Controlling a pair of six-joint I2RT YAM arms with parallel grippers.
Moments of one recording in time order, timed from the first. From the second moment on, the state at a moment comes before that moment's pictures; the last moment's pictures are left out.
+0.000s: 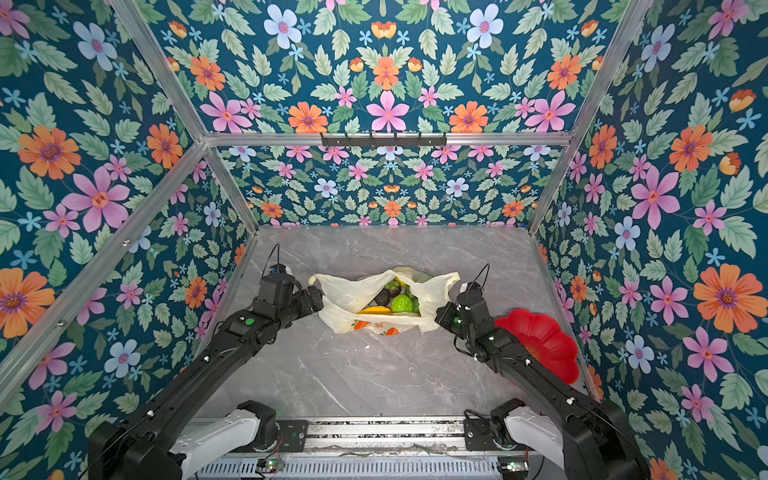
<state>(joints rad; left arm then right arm) -0.41 1.05 0.88 -0.60 -0.20 -0.57 0.42 1.06 0.55 -0.12 -0.12 0.94</state>
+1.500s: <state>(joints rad) -0.76 1.85 1.36 -0.94 -0.57 -0.44 0.43 0.94 0.58 -0.21 -0.09 0.87</state>
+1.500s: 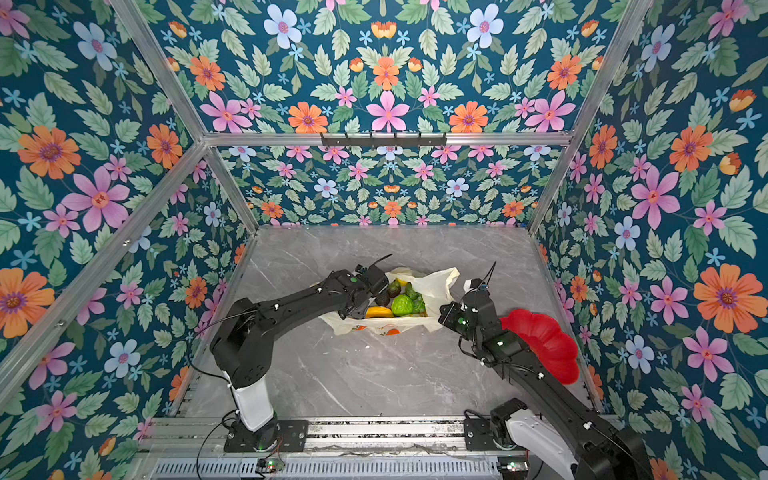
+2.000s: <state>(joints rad) -0.46 1.53 1.10 -0.47 -0.17 -0.47 0.31 1.06 0.68 -0.25 -0.08 0.77</state>
